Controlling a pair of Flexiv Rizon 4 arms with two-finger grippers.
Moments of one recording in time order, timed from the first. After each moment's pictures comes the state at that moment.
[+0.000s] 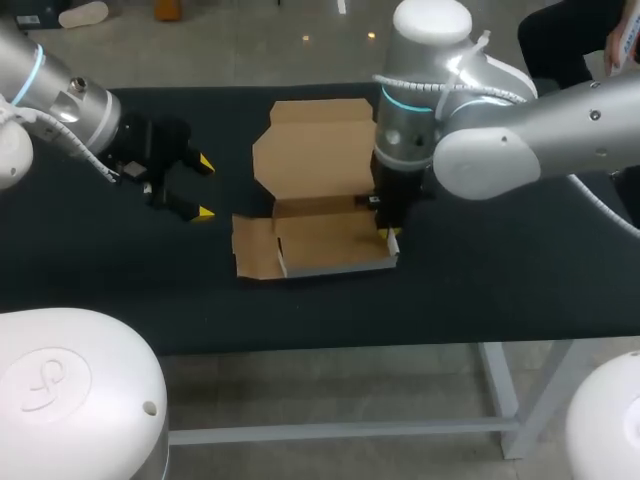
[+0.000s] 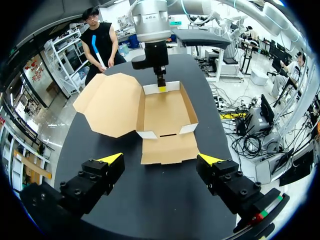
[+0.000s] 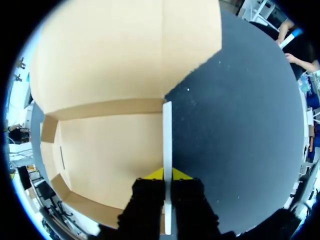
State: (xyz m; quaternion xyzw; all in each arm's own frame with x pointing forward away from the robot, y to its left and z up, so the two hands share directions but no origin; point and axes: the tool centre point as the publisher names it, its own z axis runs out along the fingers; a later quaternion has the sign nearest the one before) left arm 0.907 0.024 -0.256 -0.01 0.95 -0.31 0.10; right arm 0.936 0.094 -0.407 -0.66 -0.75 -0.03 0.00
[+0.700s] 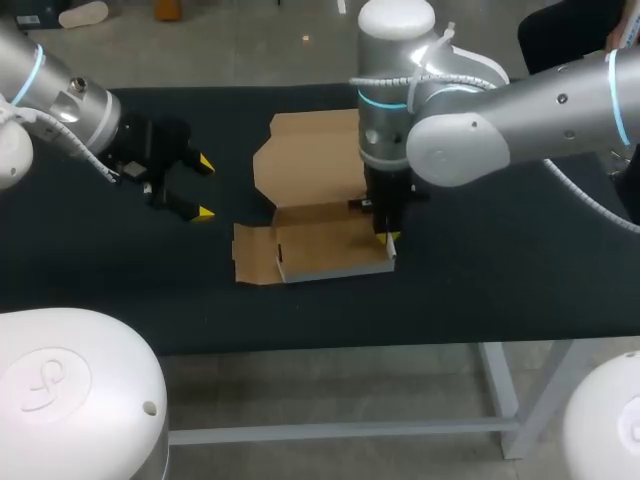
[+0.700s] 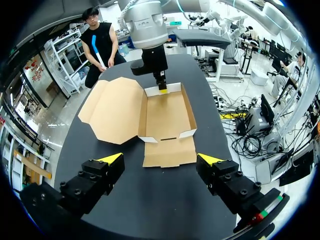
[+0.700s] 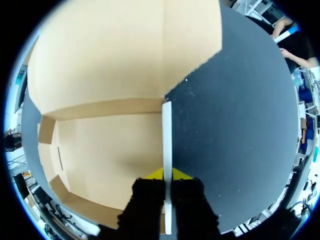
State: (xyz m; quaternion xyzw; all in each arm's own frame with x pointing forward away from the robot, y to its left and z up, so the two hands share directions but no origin) left arm 0.907 0.024 -0.256 -0.01 0.95 -0.31 0.10; right arm 0.931 0.093 -0.414 -0.68 -0.73 0.03 -0.01
